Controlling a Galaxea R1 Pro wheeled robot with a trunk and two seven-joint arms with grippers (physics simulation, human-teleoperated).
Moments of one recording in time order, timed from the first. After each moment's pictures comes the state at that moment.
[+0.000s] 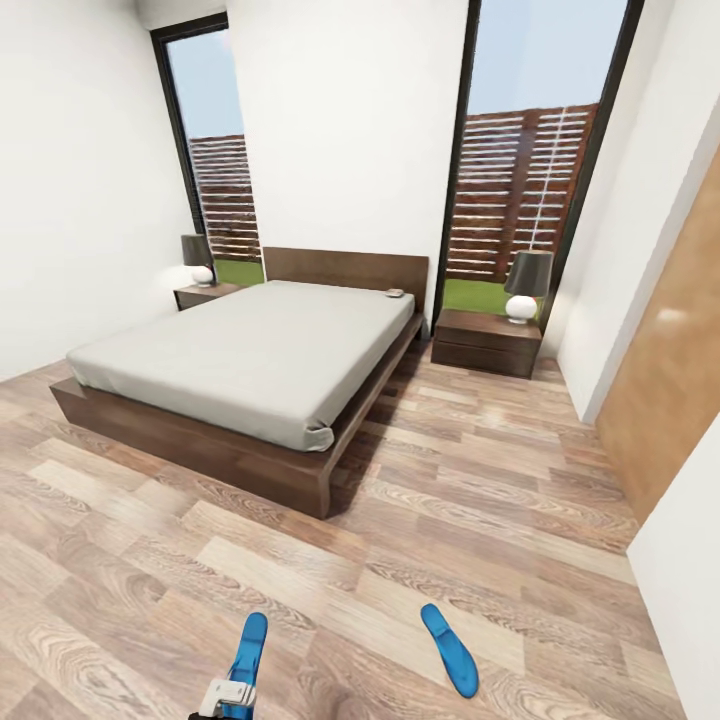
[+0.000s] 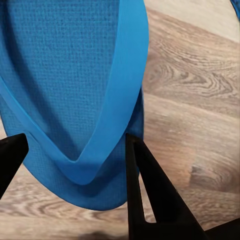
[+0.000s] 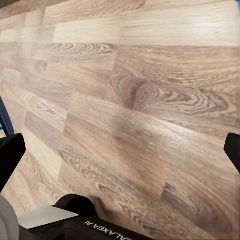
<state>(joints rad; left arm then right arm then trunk) -0.49 0.09 -0.28 -0.02 0.25 -0.04 -0.39 -0.20 -0.25 0.01 -0.26 -0.47 -0.01 0.93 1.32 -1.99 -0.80</state>
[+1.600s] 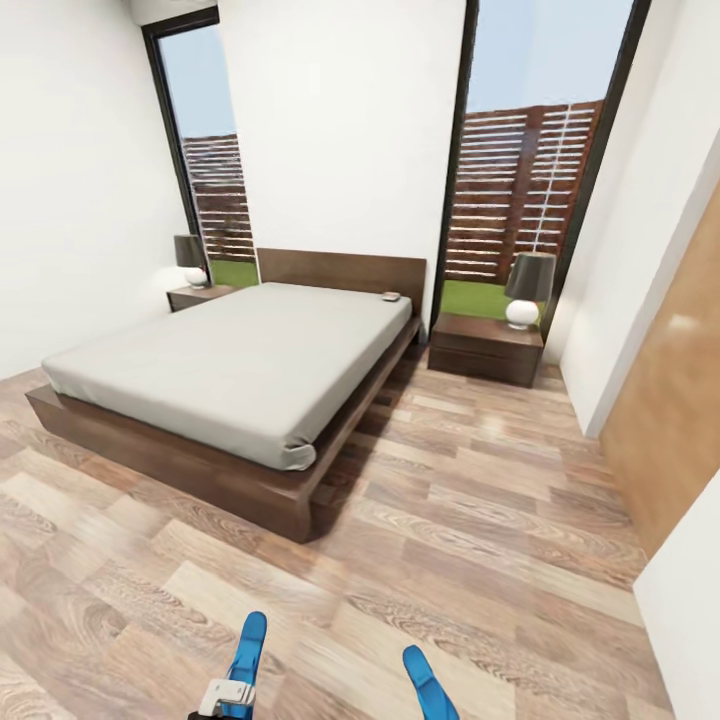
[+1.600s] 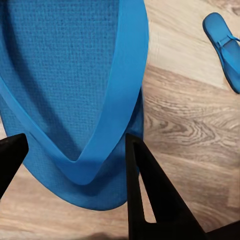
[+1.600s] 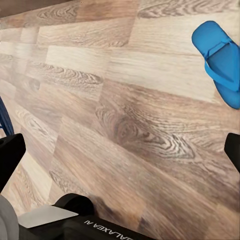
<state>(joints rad) -0.49 0.09 -0.28 -0.02 0.25 -0.05 -0.39 -0.20 -0.25 0.01 -0.26 -0.47 -0.01 0.93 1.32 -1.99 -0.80</state>
